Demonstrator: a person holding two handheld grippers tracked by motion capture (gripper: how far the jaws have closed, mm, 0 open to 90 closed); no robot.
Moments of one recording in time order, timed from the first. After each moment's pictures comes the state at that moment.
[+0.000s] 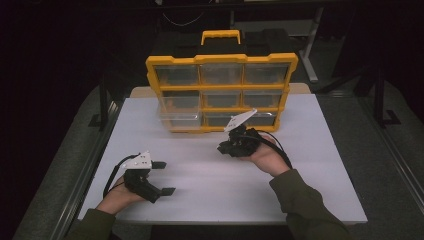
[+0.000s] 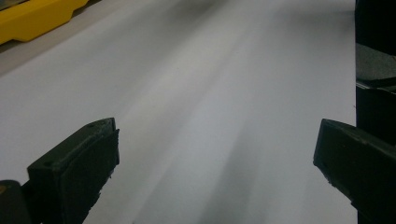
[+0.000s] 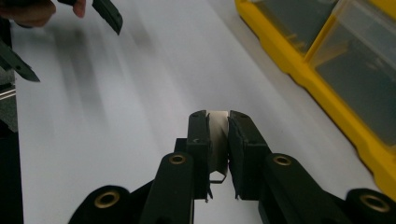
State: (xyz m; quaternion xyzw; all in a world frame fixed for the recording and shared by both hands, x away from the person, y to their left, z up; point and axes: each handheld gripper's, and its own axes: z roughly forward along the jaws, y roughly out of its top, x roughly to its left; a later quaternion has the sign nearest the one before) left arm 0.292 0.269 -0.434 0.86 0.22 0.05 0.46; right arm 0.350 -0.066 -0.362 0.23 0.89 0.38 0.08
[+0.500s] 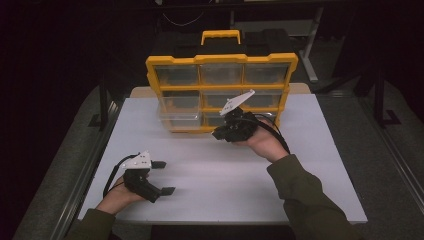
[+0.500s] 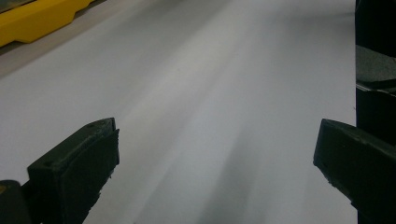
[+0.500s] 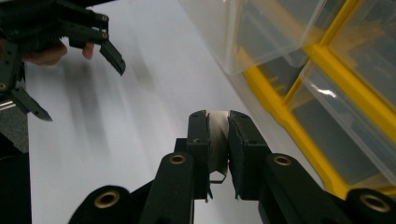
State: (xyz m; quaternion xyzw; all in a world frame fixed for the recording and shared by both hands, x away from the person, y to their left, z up) left arm 0.292 0.270 -0.433 0.86 0.22 0.05 0.46; right arm 0.367 -0.058 -0.321 0.22 0.89 0.39 0.08
